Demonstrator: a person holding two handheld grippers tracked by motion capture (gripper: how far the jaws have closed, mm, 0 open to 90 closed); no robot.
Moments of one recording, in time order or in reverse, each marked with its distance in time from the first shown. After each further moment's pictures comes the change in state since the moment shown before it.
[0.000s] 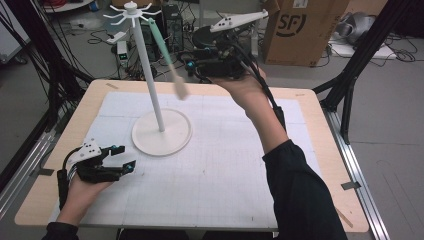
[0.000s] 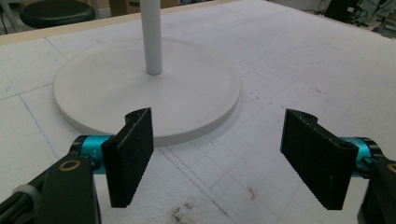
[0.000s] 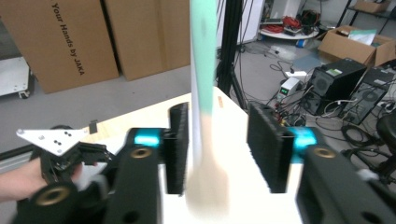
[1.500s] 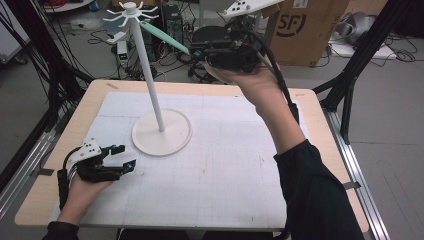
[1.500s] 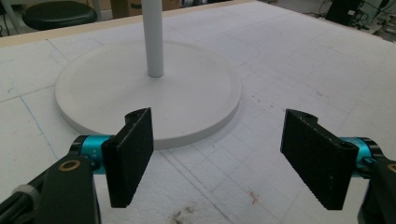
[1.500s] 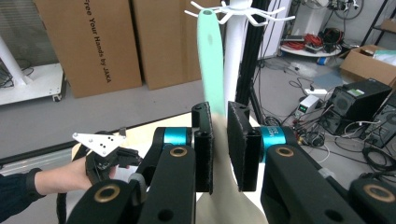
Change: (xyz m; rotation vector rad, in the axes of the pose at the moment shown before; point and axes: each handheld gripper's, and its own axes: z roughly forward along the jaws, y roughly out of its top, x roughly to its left) left arm 0.000 0.000 0.001 -0.007 0.002 -0.003; right arm 0.014 0.026 -0.038 -0.043 0.091 -0.016
